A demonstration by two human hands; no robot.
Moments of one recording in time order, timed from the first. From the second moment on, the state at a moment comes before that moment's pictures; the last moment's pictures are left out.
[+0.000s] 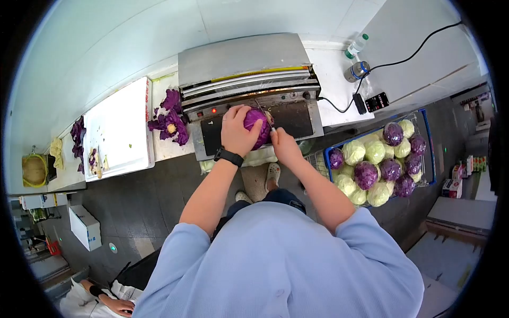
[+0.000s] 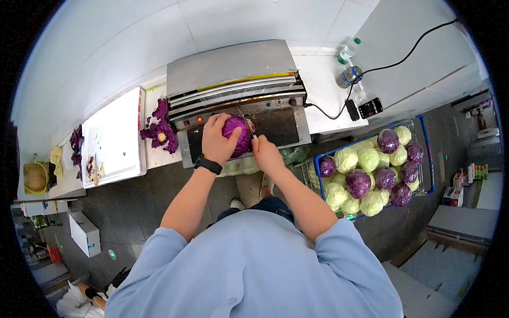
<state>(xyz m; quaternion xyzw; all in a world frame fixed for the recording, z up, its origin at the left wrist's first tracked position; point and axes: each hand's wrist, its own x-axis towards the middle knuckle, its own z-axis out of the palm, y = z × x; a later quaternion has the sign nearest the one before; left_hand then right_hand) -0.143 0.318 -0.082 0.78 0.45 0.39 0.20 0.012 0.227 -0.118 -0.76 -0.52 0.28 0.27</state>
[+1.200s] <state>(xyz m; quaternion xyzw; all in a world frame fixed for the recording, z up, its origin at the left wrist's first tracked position) -0.133 0.291 -0.070 0.79 0.49 0.33 0.17 0.307 0.349 -0.142 -0.77 -0.51 0.01 0.39</state>
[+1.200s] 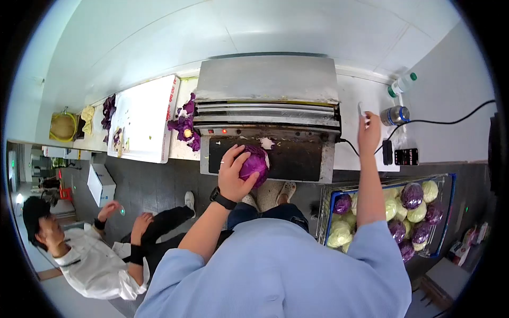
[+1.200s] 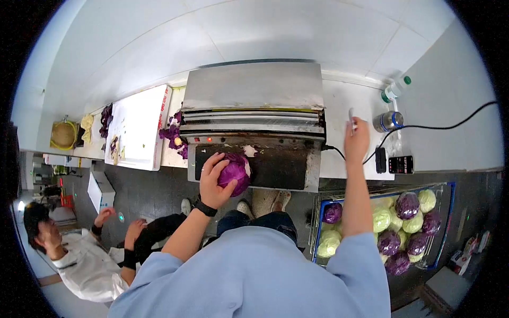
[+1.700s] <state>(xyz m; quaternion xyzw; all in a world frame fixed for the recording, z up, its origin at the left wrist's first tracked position) -0.154 0.288 -0.074 0.79 0.42 0.39 0.19 0.071 0.350 -0.129 -0.51 -0.86 0.03 0.05</state>
